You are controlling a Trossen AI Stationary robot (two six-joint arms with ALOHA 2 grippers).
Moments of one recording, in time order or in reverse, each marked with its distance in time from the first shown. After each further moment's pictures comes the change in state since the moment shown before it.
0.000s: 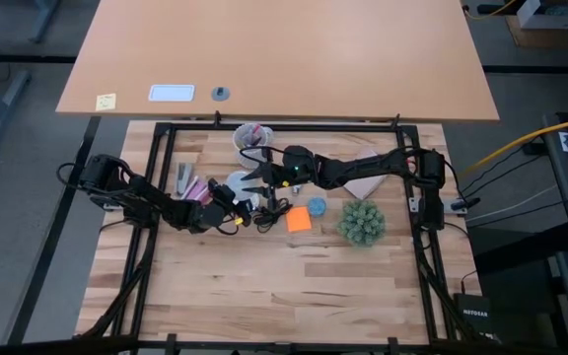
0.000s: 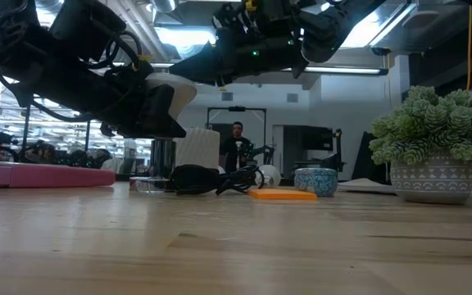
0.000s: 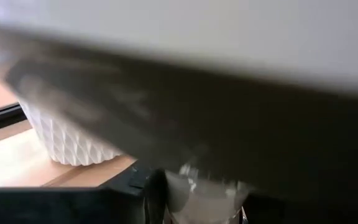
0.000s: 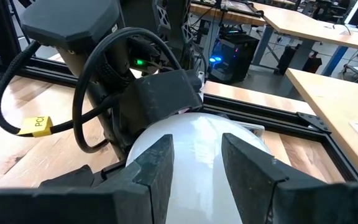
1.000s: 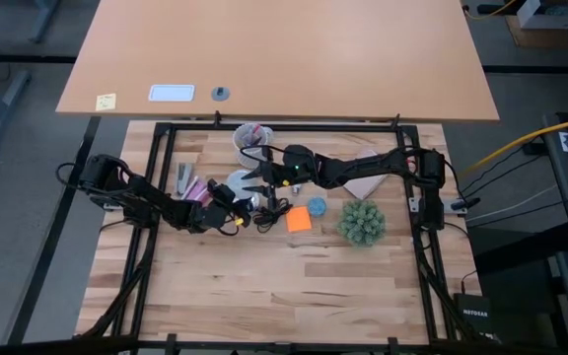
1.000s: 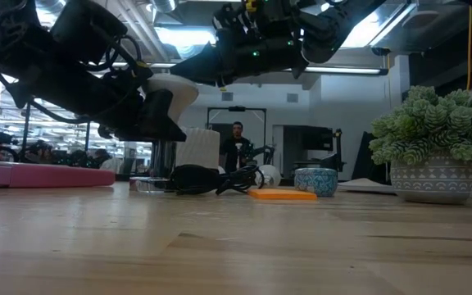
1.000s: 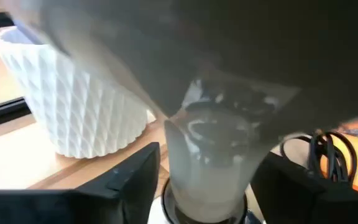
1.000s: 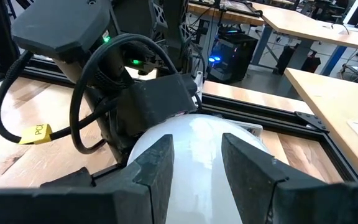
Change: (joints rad) left arm -0.001 -0.002 0.006 -0.090 -0.003 -0.052; right arm 0.000 0.000 0.000 0.000 -0.001 0.000
